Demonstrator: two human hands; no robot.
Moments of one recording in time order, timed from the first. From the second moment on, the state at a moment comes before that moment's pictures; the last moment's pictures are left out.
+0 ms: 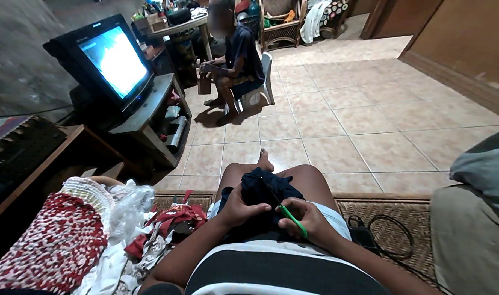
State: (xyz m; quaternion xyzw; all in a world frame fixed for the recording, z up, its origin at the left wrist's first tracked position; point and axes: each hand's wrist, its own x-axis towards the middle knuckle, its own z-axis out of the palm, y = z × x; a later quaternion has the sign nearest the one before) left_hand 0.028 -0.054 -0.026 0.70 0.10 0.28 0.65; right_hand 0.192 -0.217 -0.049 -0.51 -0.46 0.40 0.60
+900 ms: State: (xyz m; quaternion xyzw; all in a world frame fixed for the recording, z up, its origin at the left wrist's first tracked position) left_hand 0.034 -0.046 0.002 0.49 0.18 0.20 0.83; right_hand 0.193 -0.219 -0.048 -0.54 -0.47 0.41 0.57
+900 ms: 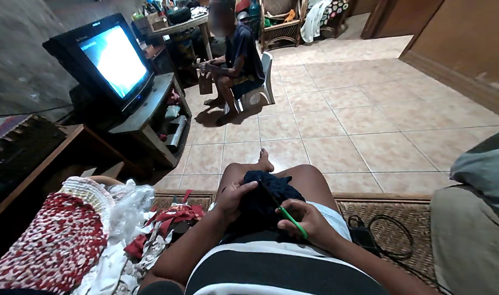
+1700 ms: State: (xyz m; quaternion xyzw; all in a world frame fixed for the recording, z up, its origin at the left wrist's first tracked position) left_hand 0.038 -0.059 -0.011 0.58 0.15 0.29 0.75; right_hand 0.192 -0.219 -0.047 -0.53 -0.45 0.41 0.59
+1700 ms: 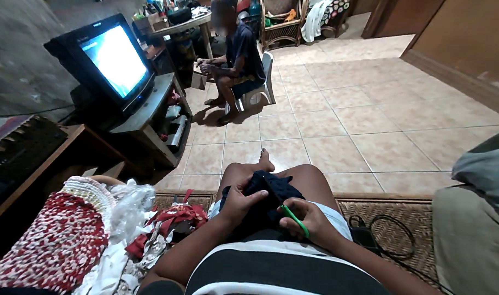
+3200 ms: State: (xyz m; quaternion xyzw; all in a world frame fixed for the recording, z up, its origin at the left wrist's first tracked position) left_hand 0.036 -0.057 -0.026 0.57 0.13 0.34 0.73; right_hand 0.192 -0.219 -0.047 -0.51 -0.44 0.47 0.58
